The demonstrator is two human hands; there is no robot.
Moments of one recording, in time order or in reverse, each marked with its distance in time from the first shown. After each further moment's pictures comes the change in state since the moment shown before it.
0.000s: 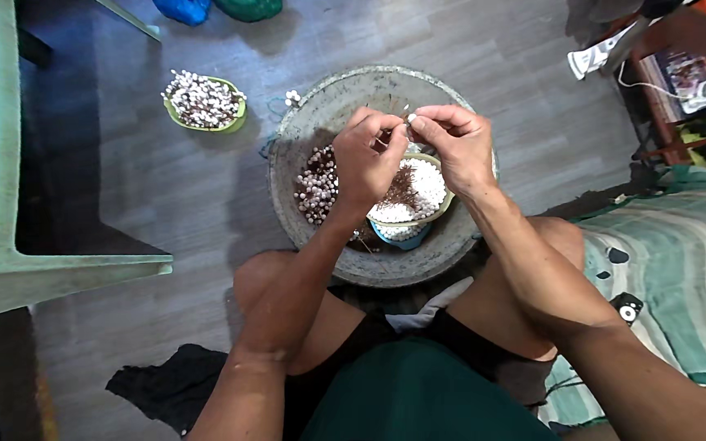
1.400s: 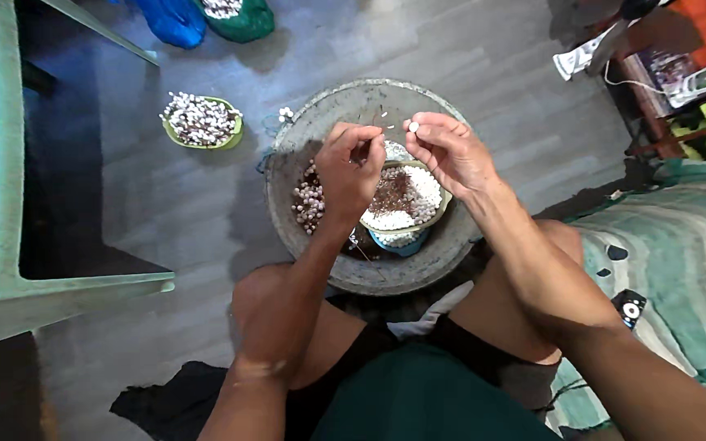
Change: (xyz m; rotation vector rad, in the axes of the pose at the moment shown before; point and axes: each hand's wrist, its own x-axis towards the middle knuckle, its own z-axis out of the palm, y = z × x) left_hand 0.002 -0.005 -0.006 -0.046 0.039 0.030; right_hand 0.005 -0.010 -0.020 0.523 -0.062 0.346
